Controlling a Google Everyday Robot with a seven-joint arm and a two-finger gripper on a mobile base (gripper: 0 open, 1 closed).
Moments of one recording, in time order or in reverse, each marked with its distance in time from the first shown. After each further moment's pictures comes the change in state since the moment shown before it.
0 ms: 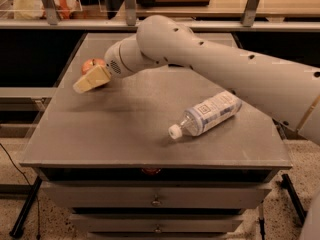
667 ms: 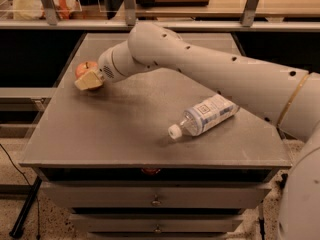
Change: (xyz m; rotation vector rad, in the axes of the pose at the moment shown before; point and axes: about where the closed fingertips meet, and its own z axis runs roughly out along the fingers) arm 0.005 0.007 0.031 -0.037 0.006 0.003
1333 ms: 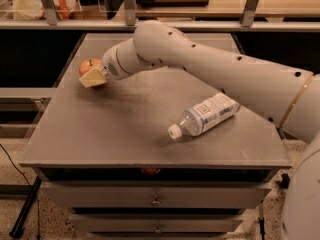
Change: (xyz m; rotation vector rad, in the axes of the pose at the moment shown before) arm -0.002 -0.007 -0.005 0.001 -0.010 -0.008
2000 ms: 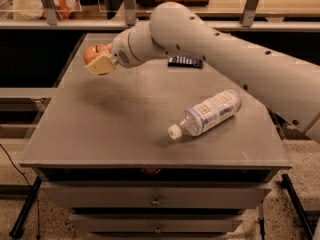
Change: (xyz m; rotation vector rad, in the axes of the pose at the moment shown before) arm -0.028 -0.008 -0.049 0.017 -0.059 -0.066
